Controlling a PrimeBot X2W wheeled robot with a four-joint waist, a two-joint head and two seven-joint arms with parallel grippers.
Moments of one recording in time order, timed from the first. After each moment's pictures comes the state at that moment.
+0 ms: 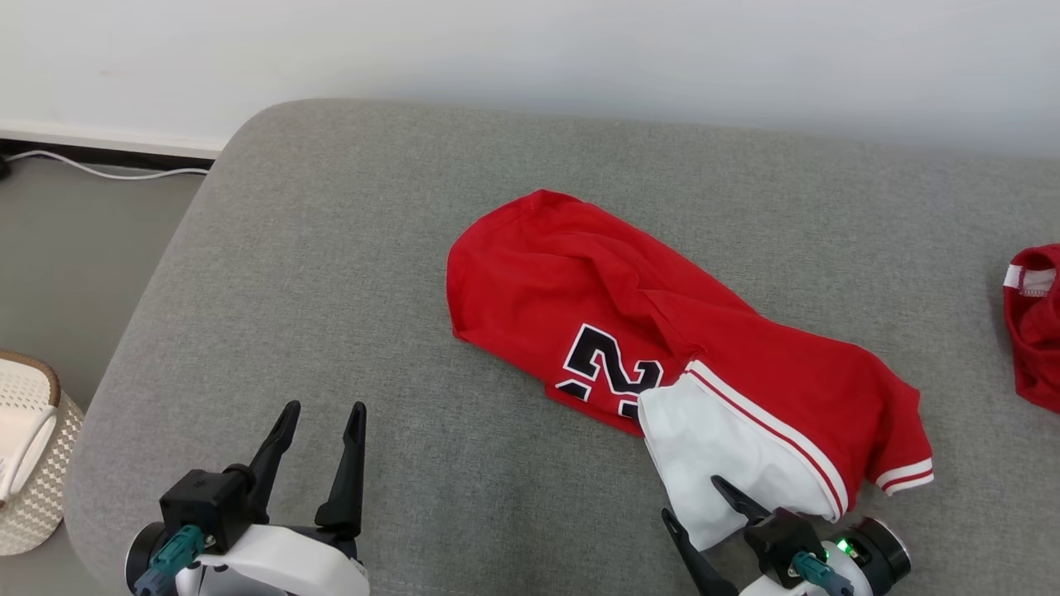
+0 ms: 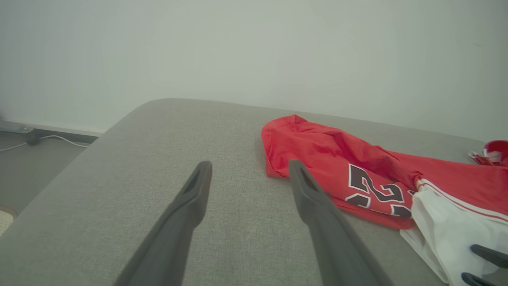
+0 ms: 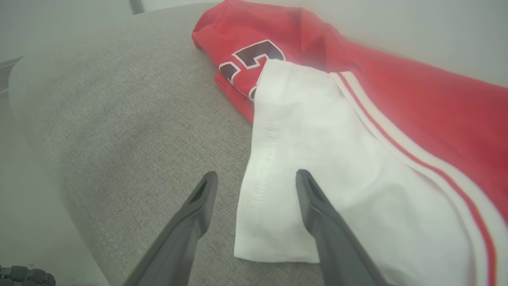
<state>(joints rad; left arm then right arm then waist) -0.11 0.49 -0.63 -0.05 -0.78 0.40 -0.25 -0.11 -0.12 0.46 0.41 0.05 0.13 -0.17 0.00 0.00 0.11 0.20</state>
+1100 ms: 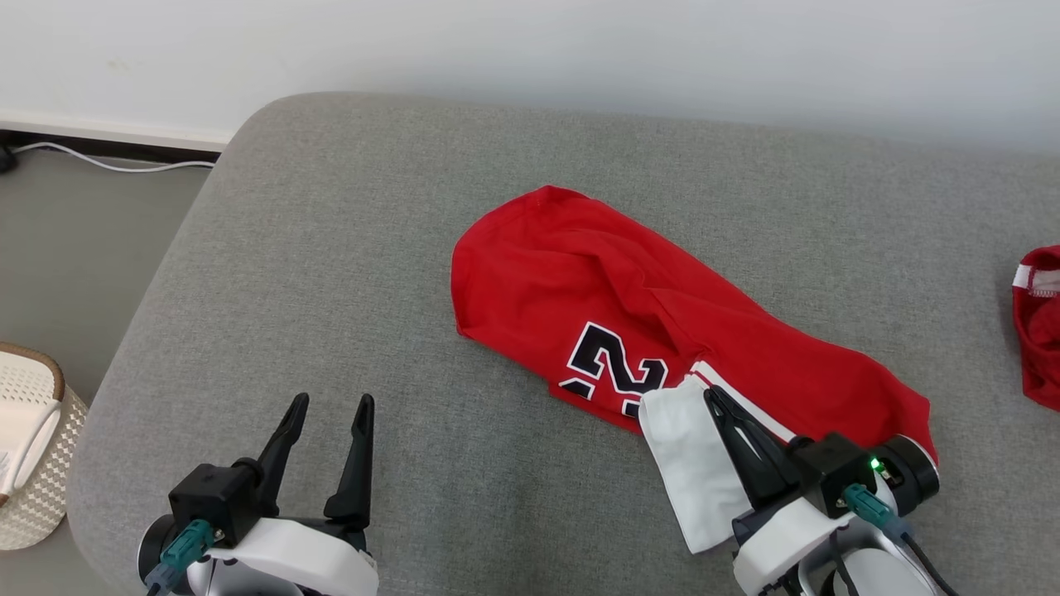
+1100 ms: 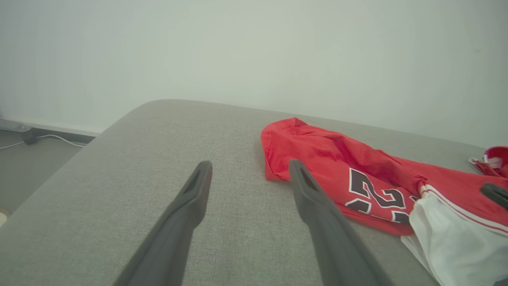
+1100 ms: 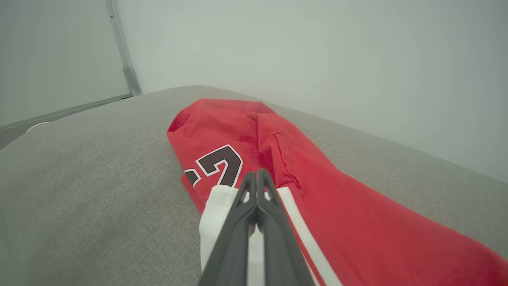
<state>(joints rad) -0.11 0.43 -0.59 0.00 -0.74 0.34 -0.25 -0.22 -0.14 0.39 0.36 0.11 0.13 -0.25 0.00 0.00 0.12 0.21</state>
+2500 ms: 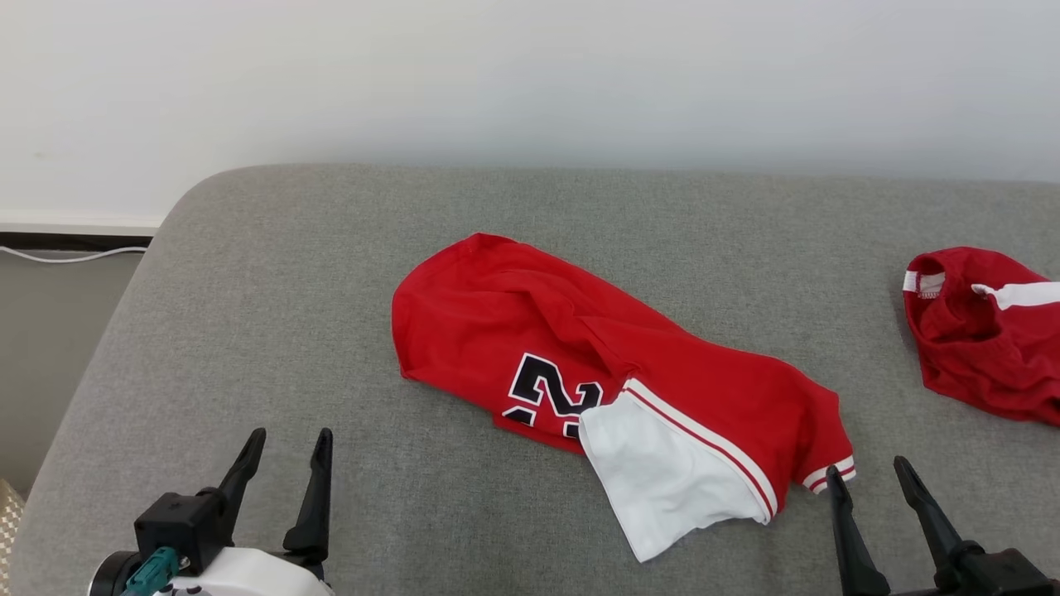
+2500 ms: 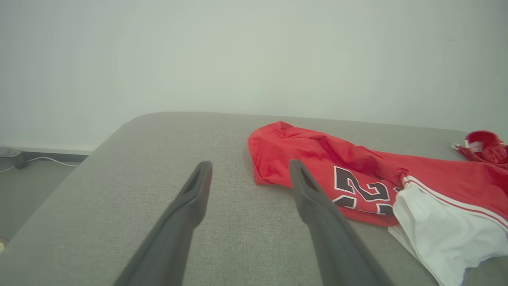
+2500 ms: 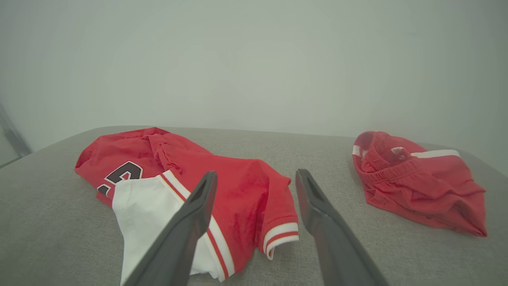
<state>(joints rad) -0.04 0.50 -0.56 -0.03 -0.73 0.37 -0.22 0.16 -0.05 0.04 0.05 0.11 0.13 -0.25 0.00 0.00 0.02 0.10</state>
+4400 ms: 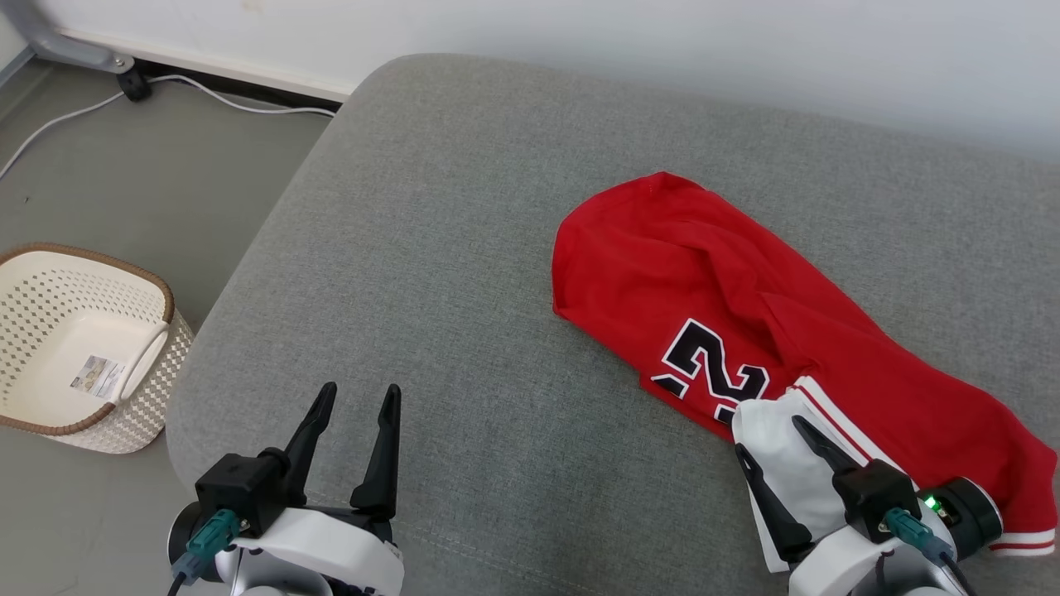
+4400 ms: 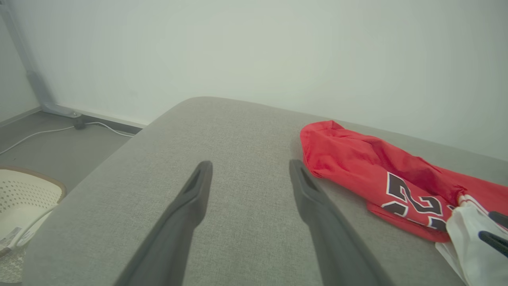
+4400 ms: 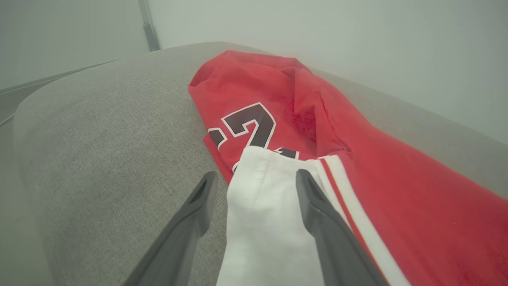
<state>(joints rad) -0.13 0.37 -0.58 0.02 -0.71 0.32 -0.25 -0.09 -0.20 0.31 0.24 0.10 0.13 -0.13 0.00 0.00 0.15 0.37</state>
